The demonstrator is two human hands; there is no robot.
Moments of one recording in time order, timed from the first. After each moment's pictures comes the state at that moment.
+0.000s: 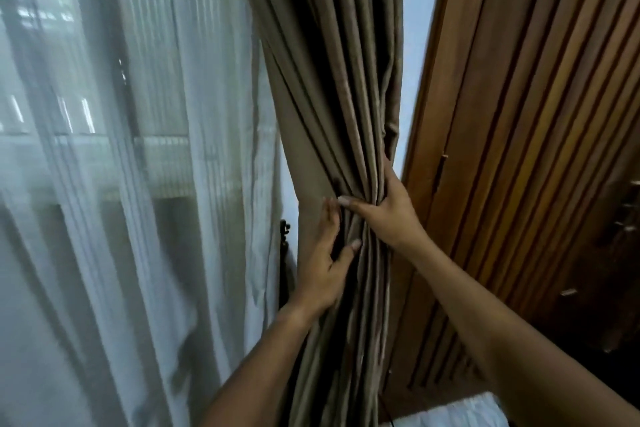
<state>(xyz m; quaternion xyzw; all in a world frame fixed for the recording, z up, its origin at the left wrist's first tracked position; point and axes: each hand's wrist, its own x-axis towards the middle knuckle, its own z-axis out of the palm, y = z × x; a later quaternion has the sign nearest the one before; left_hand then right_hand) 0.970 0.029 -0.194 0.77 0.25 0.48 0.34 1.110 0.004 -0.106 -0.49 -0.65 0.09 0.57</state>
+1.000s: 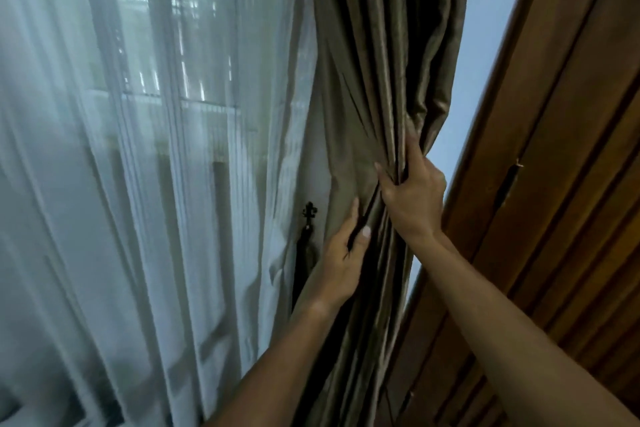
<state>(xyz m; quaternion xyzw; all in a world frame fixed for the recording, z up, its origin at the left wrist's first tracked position) 1.035 0.038 -0.218 0.66 0.35 0.56 0.37 1.151 0.054 -0.112 -0.49 -0.65 -0.17 0.56</state>
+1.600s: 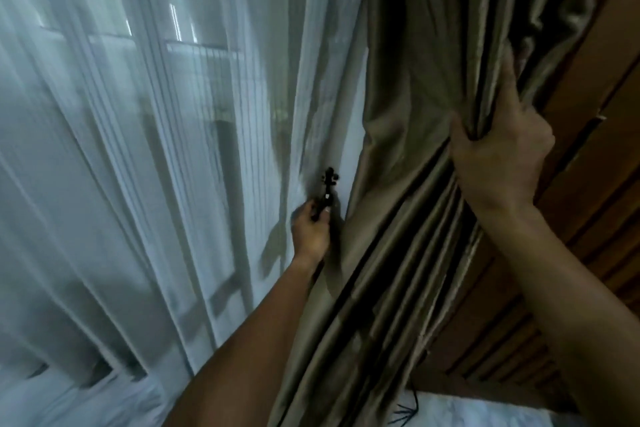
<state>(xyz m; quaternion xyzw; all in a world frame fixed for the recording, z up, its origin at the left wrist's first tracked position) 0.974 0.148 -0.303 0.46 0.54 0.54 0.46 1.158 0.065 -0.109 -0.58 -0.61 -0.22 0.49</state>
